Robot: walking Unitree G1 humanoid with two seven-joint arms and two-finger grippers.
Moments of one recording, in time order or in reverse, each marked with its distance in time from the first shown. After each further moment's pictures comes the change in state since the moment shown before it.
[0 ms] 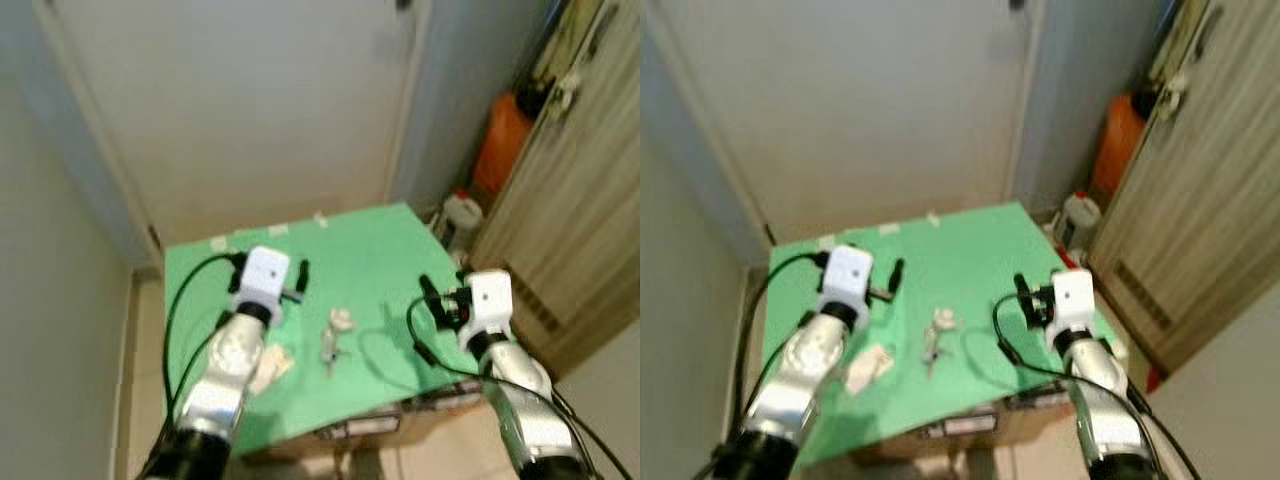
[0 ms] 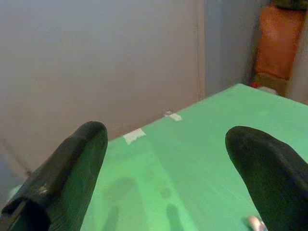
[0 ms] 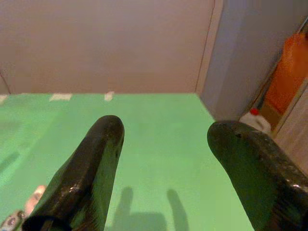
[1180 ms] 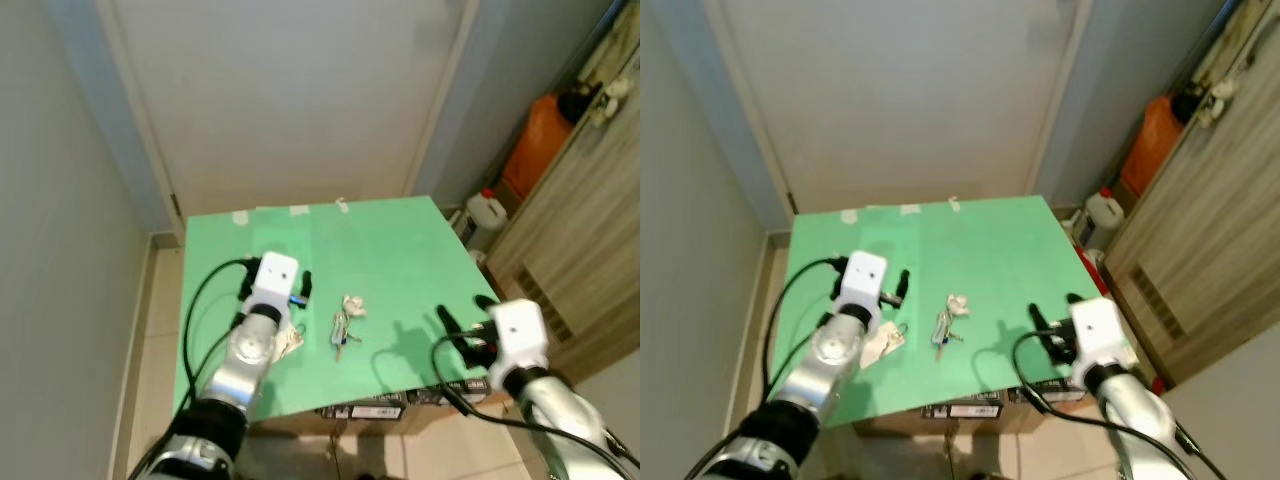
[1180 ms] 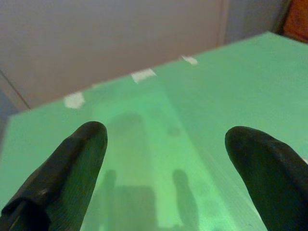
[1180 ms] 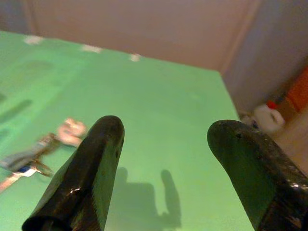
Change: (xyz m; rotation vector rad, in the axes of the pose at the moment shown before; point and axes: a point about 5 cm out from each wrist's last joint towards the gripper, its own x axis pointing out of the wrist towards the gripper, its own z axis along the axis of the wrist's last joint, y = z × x) left arm 0.019 -0.025 -0.034 -0.010 0.142 -0.025; right arm -0.057 -0.023 -0.001 -0.105 0.091 0.050
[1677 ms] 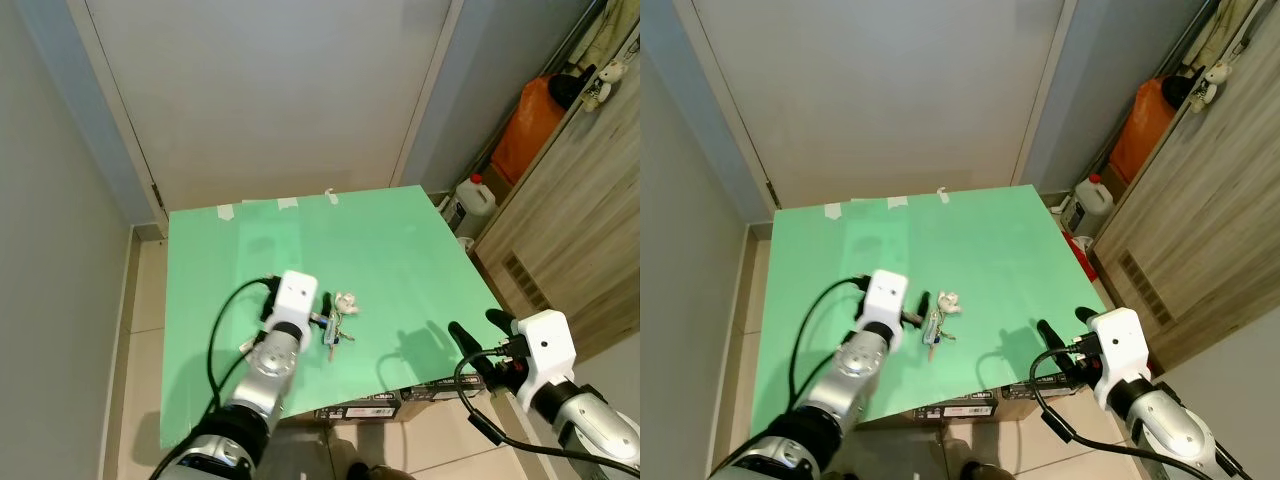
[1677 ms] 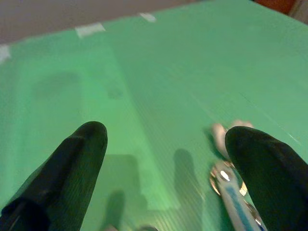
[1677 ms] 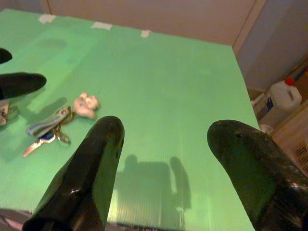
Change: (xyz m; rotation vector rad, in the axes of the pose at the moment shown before) left arm -0.003 -0.037 -0.019 -0.072 0.094 -0.080; right arm -0.031 -0.004 0.009 0.032 0.064 0.096
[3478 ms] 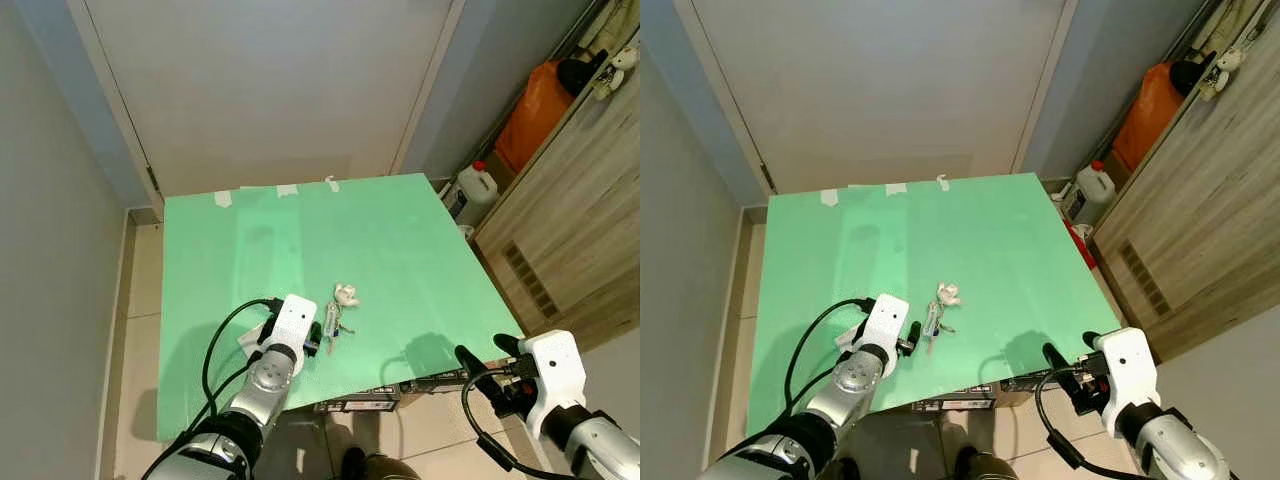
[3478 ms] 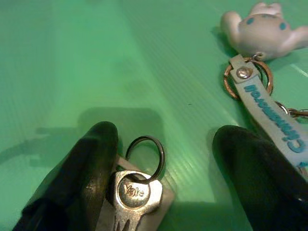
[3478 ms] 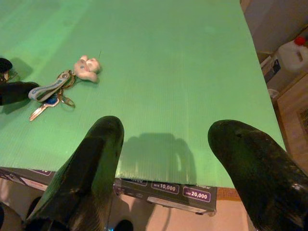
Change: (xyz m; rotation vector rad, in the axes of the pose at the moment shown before) left arm -0.005 0.007 -0.031 0.097 0.151 -0.011; right arm -0.019 0.006 -0.004 0.038 0.088 -0.009
